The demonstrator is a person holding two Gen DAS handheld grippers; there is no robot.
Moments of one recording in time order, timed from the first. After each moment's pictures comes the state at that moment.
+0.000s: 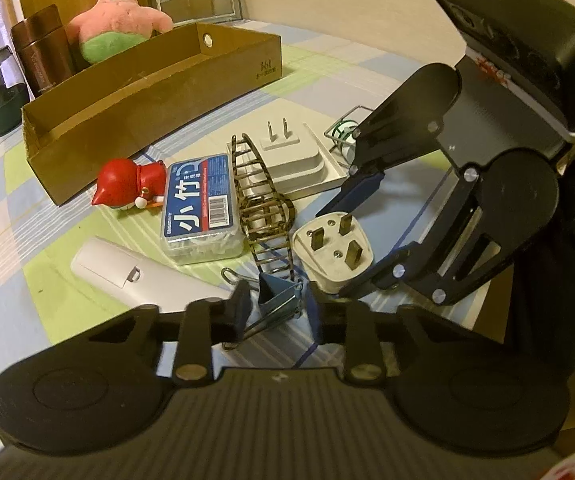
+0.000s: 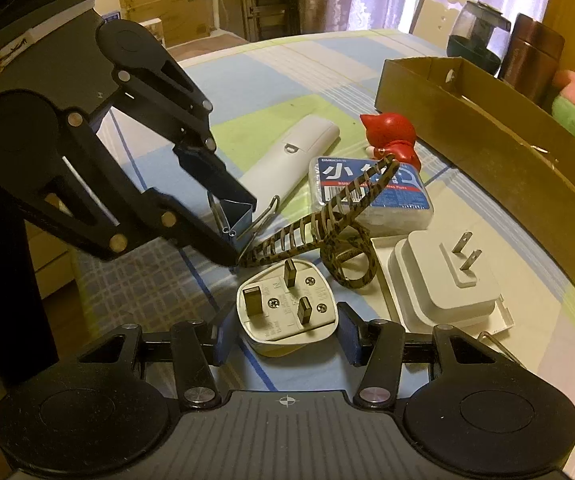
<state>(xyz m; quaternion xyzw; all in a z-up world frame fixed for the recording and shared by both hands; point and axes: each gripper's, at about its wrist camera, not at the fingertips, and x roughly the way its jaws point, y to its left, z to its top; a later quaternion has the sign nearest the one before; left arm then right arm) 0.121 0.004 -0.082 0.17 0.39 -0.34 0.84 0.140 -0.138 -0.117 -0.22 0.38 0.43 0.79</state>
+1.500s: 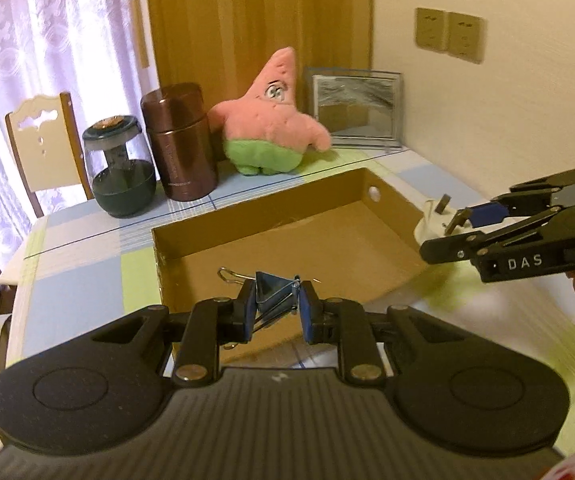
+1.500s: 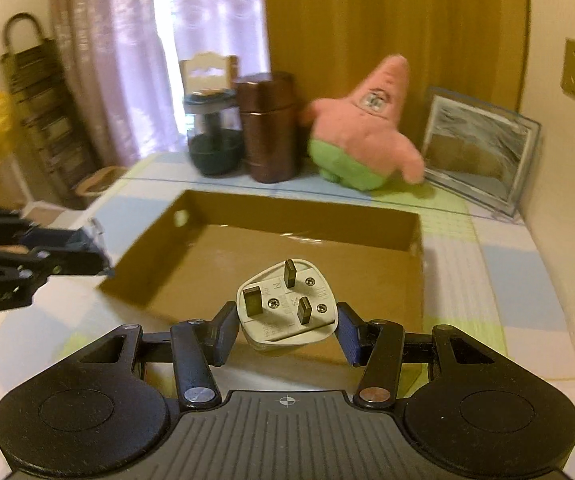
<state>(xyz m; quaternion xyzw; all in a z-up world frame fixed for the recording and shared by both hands) 0.293 -0.008 0.031 0.08 0.32 -0.17 0.93 0.307 -0.215 0.015 -0.01 0.34 0.18 0.92</state>
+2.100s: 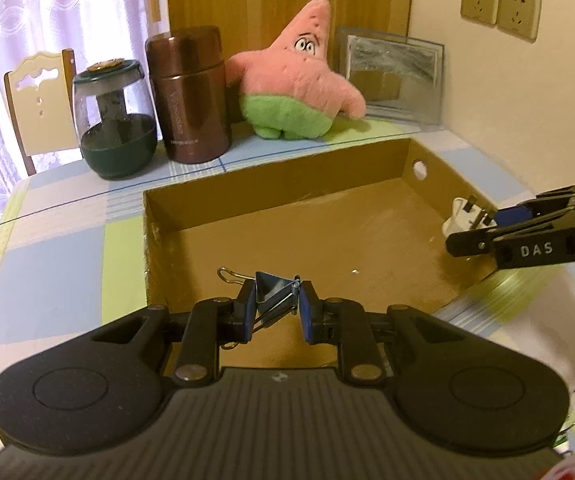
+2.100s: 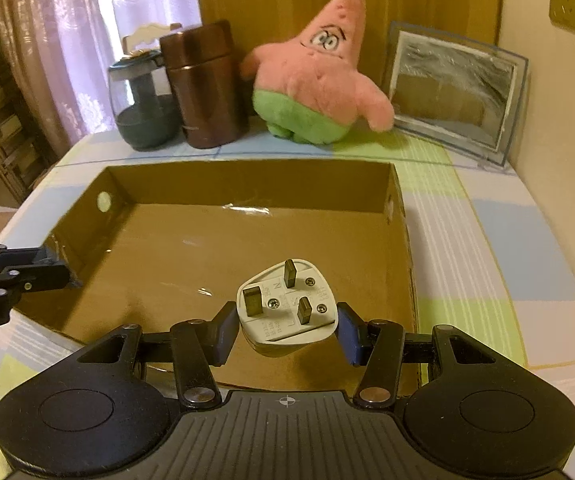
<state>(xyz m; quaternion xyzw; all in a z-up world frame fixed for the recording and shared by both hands) 0.355 -0.001 -0.035 0.06 0.35 -0.15 0.92 0.372 -0.224 -0.047 0.01 0.40 0.13 0.91</state>
